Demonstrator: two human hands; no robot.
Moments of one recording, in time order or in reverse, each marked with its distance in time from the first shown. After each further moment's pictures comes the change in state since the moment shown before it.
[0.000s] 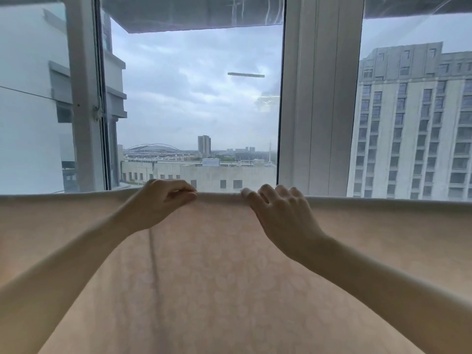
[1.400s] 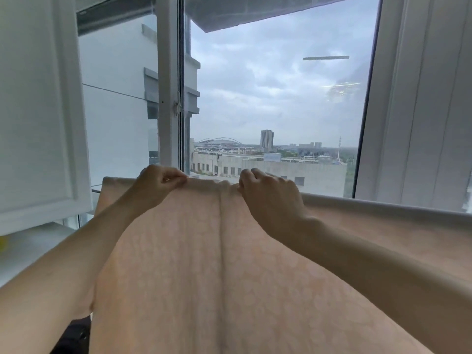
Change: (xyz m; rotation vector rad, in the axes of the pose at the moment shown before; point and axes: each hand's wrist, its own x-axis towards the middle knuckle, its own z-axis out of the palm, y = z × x) left_hand -0.051 -0.081 -0.069 0.072 0.235 -0.380; right_hand 0.094 -0.098 0.019 0.304 0.062 -0.076
